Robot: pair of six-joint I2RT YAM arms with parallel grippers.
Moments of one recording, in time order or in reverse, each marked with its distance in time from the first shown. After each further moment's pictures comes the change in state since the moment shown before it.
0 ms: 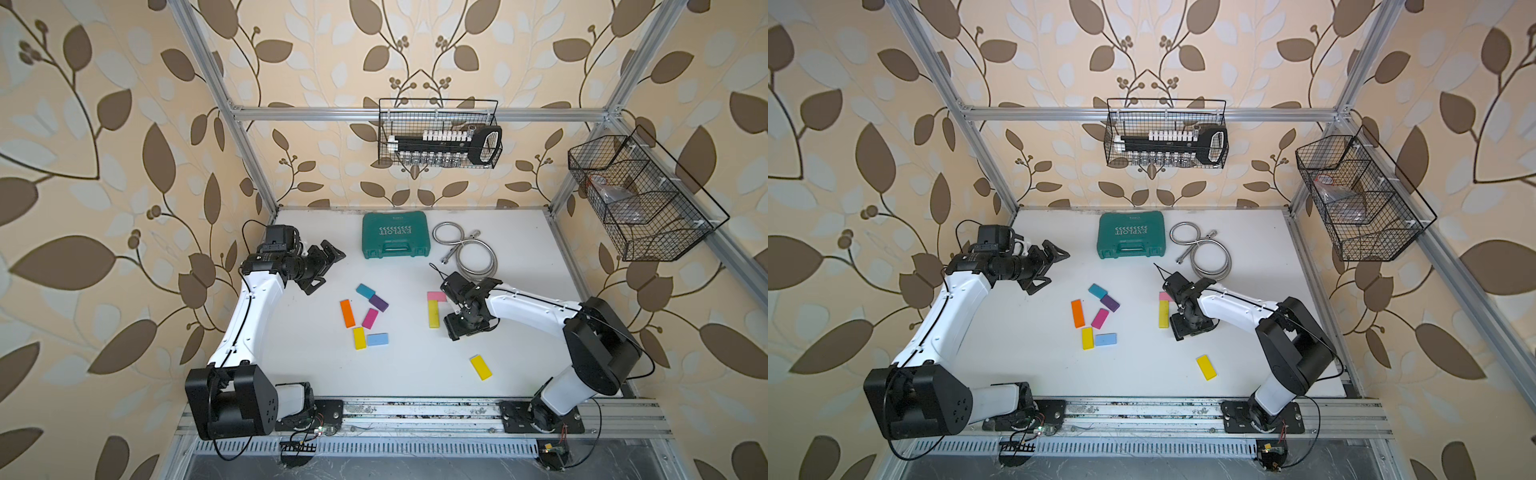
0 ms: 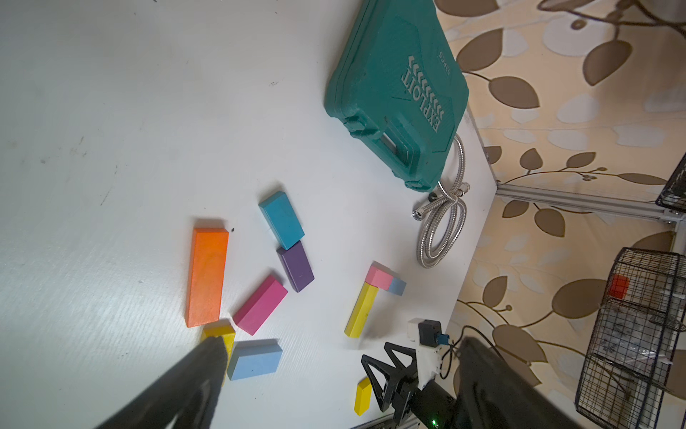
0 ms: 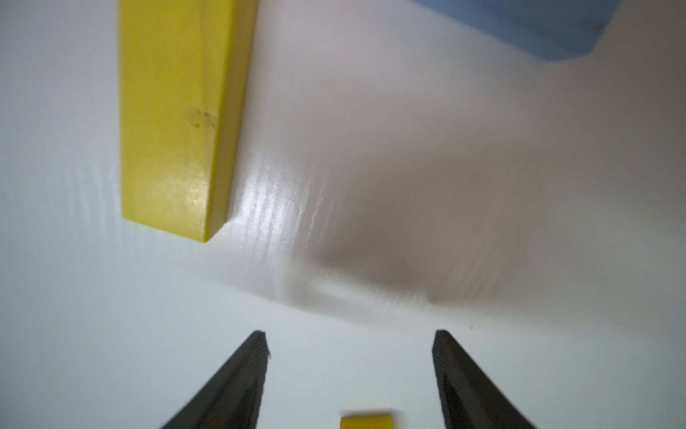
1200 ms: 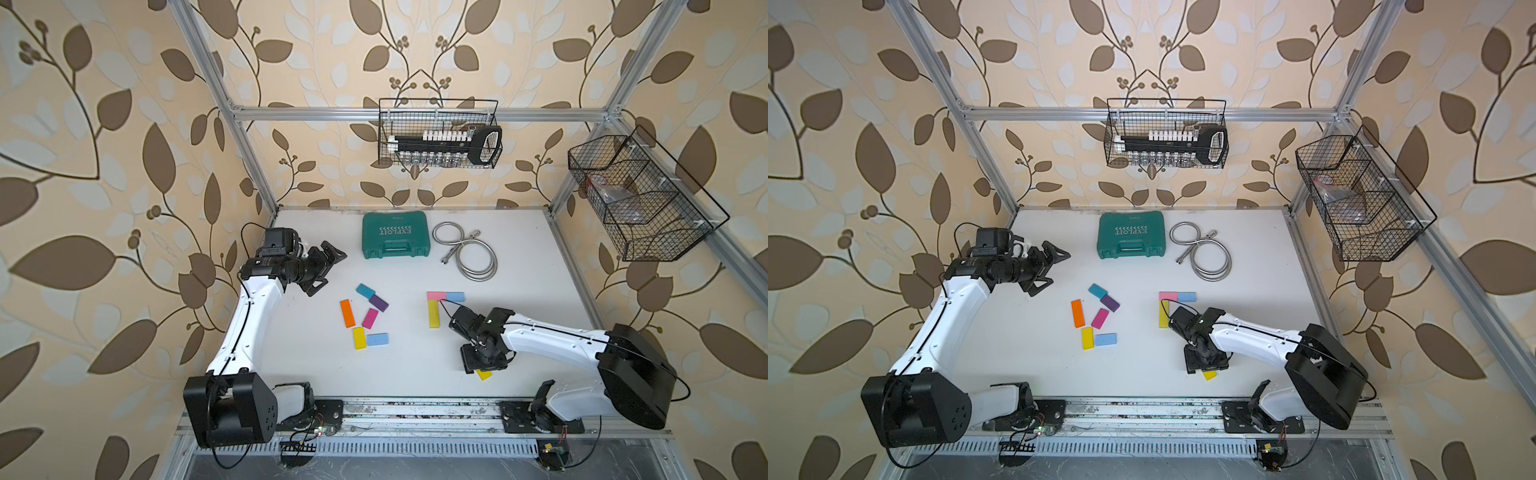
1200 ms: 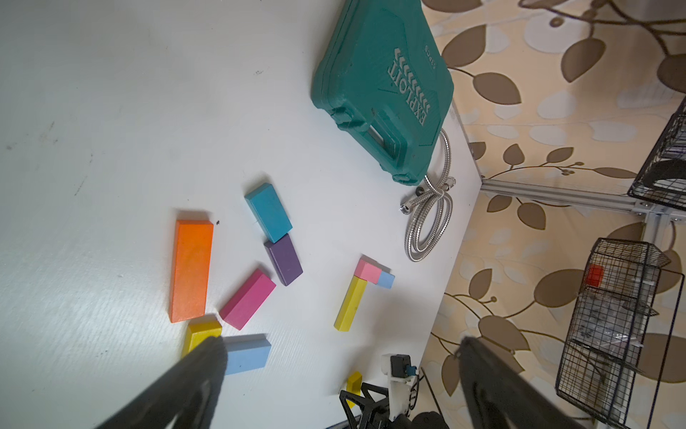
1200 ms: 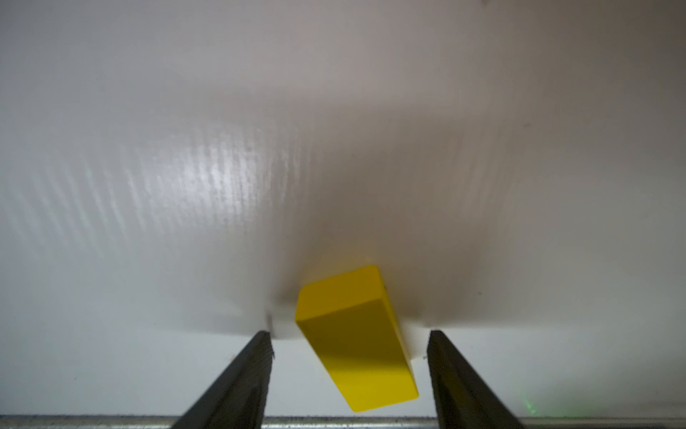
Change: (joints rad) left arm 0.000 -0.038 -0.032 0.026 0.038 -0.026; right arm 0.176 -0.167 -0.254 -0.093 -0.008 0.365
